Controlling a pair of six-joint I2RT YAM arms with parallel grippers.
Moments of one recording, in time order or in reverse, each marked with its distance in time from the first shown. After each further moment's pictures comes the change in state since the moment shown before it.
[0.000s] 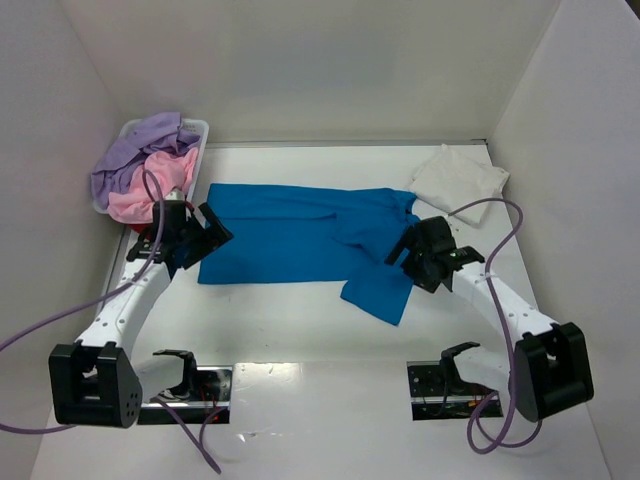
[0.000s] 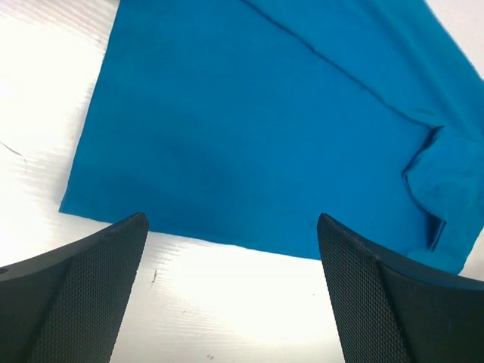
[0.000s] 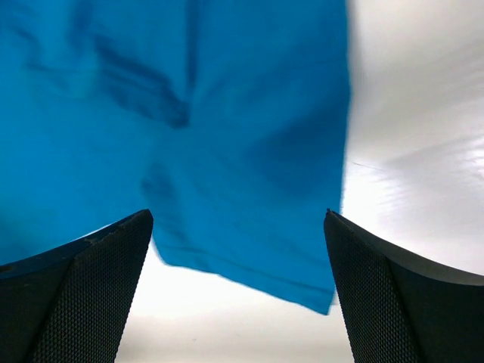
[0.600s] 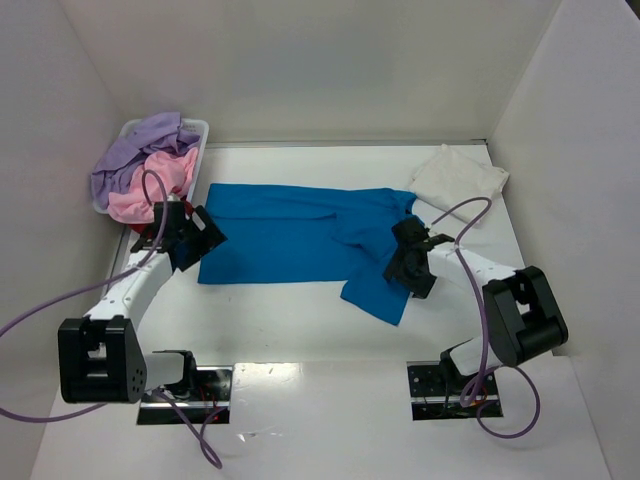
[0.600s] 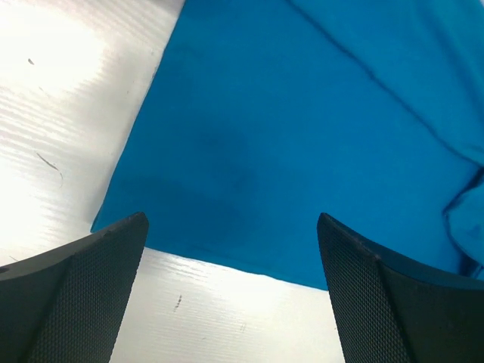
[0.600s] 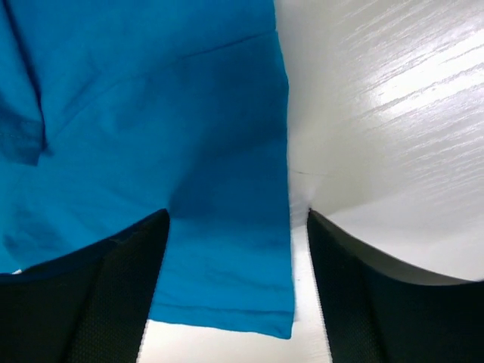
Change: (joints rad) left arm 0.055 0.106 -0.018 0.059 -0.043 -0.001; right arm 0.069 0.315 0.056 -0.080 0.124 0.034
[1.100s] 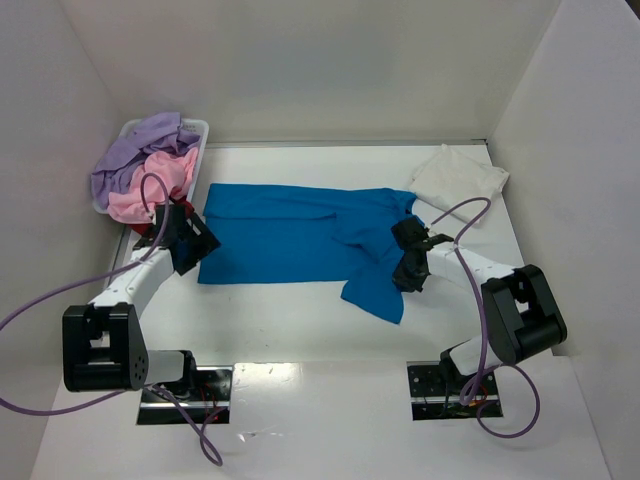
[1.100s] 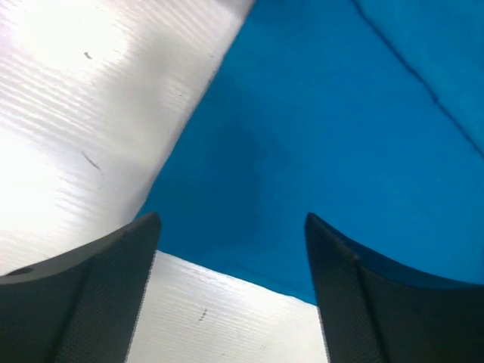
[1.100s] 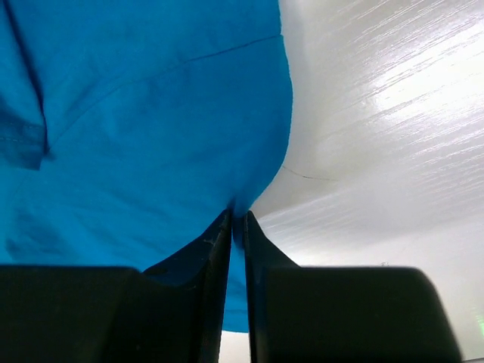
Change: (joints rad) left arm 0.023 0.073 -0.015 0.005 -0.069 -0.010; right arm 0.000 0.011 0.001 0.010 0.000 0.003
